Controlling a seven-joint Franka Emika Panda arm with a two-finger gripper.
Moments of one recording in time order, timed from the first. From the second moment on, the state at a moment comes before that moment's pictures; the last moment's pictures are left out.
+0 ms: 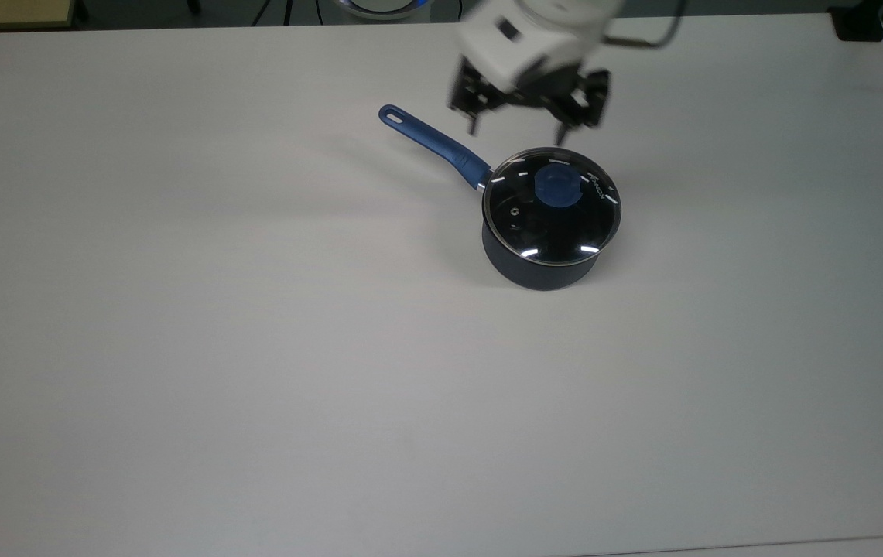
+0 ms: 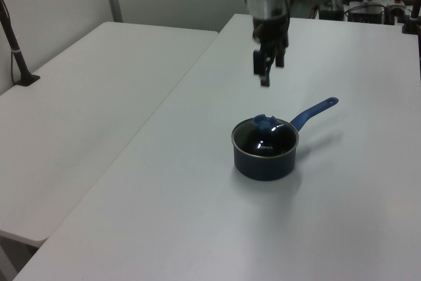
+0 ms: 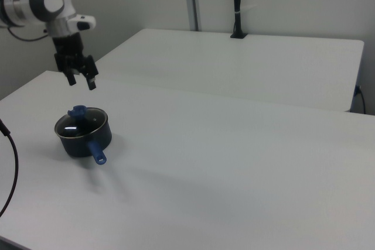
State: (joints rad) arm 0.49 0.29 -0.20 -1.42 0.00 1.64 0.37
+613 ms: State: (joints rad) arm 0.17 0.17 -0.11 -1.48 -0.01 1.58 0.16
